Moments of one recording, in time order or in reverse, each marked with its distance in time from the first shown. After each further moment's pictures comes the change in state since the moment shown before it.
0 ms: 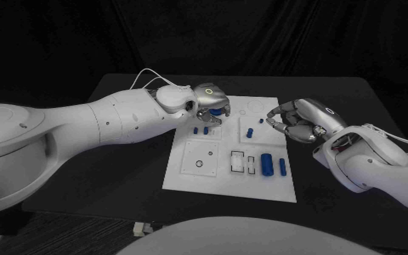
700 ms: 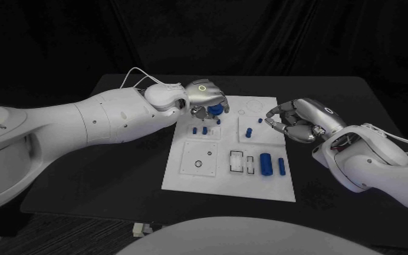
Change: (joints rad) left arm 0.015 -0.055 0.000 0.038 0.037 -0.105 0.093; left_hand 0.051 -0.001 -0.030 0.011 -0.017 -0.012 0.006 0.005 0.041 -0.121 -0.029 -0.015 0.044 -0.004 -0.019 0.017 0.000 0.000 -0.003 -0.011 0.017 0.000; right arm 0.000 -0.006 0.000 0.008 -0.011 -0.002 -0.003; right_hand -0.005 0.004 -0.003 0.003 -0.007 0.000 0.000 0.000 0.001 0.000 0.000 0.000 0.000 0.000 0.000 0.005 0.000 0.000 0.000 0.000 0.000 0.000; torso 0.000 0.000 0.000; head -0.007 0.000
